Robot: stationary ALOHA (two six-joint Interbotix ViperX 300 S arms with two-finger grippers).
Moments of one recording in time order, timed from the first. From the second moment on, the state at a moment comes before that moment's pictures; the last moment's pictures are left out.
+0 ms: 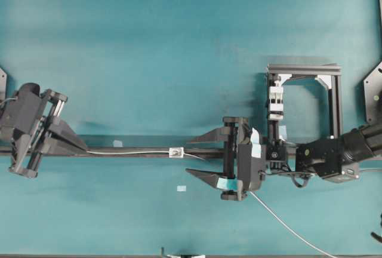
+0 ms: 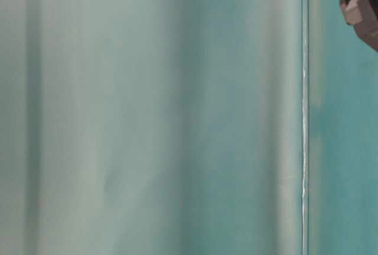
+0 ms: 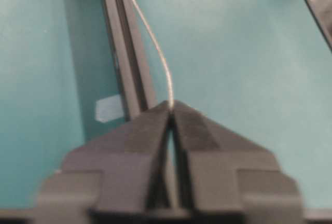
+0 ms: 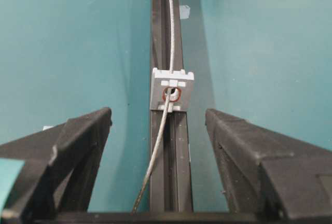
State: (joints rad) left arm -0.39 -0.33 1.31 -0.05 -0.51 -0.19; right arm 0.45 0.35 0.74 0.66 -0.87 -0.21
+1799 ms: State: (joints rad) left arm -0.16 -0.40 1.26 -0.04 -0.51 -0.13; right arm 0.35 0.15 0.86 0.66 -0.87 -0.26
